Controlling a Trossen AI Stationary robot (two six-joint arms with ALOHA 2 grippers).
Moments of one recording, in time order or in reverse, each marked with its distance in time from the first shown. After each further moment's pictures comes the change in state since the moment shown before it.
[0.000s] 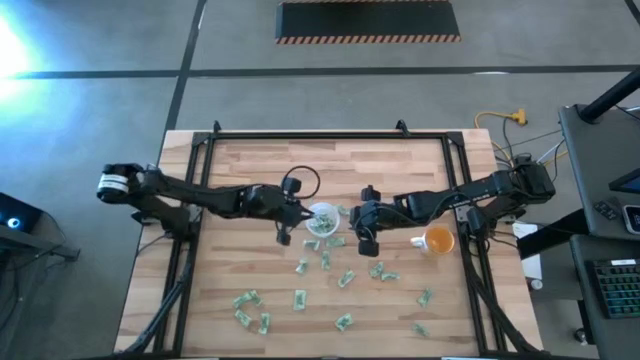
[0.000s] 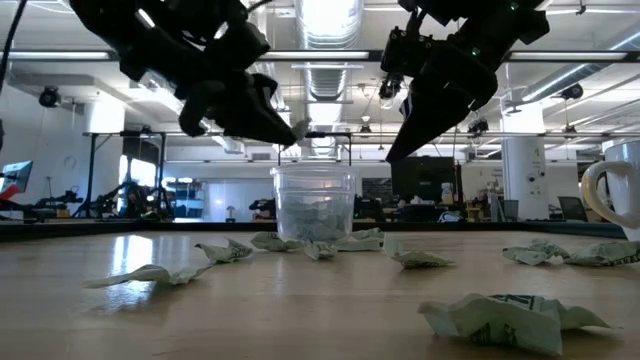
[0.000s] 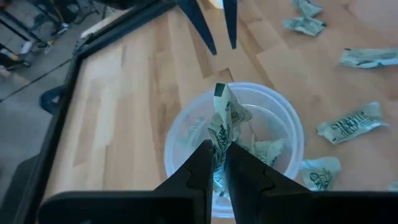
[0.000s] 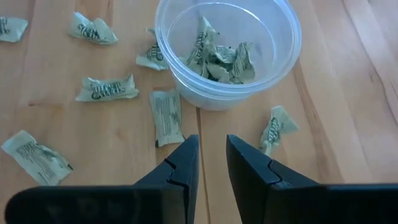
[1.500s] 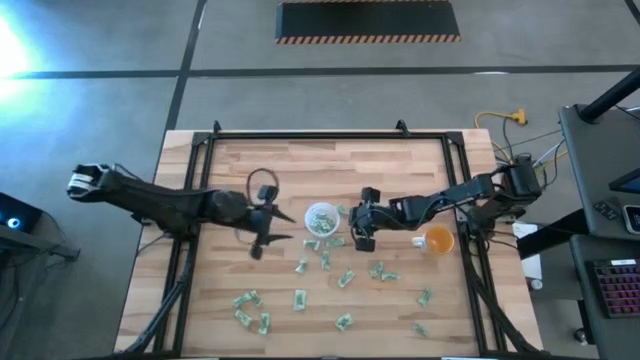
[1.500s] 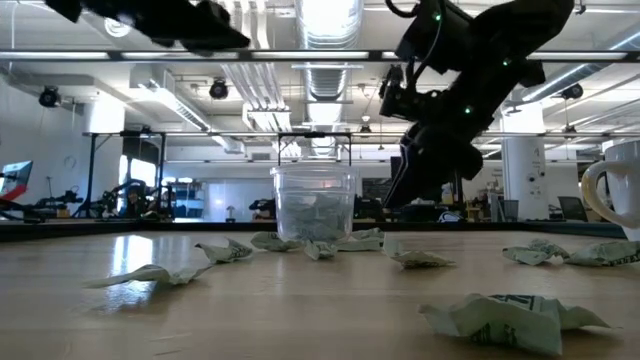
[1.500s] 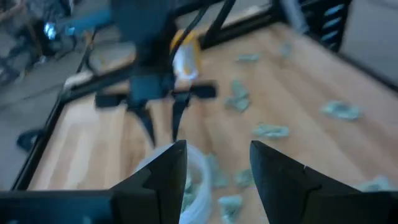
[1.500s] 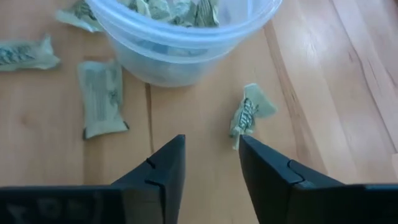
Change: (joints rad) left arm -0.197 -0.379 -0.022 -0.198 0.003 -0.194; right arm -0.041 0.113 -0.113 0.203 0.116 -0.073
